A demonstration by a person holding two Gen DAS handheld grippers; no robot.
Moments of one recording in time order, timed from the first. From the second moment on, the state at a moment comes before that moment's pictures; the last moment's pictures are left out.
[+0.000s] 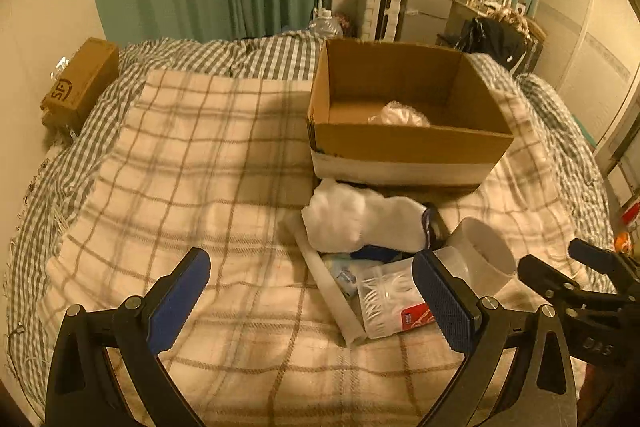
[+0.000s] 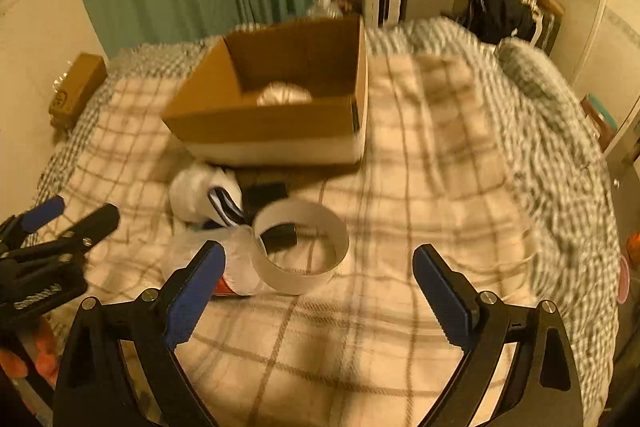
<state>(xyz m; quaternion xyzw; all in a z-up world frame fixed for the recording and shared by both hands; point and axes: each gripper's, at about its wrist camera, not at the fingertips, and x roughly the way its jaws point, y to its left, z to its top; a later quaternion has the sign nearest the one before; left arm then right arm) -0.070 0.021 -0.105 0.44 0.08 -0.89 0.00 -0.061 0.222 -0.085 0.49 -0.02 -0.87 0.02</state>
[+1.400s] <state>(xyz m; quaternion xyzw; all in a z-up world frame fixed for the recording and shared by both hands) -0.110 0.100 -0.173 0.58 0.08 -0.80 -0.10 -0.065 0.274 -0.103 0.48 -0.04 -0.87 0.01</state>
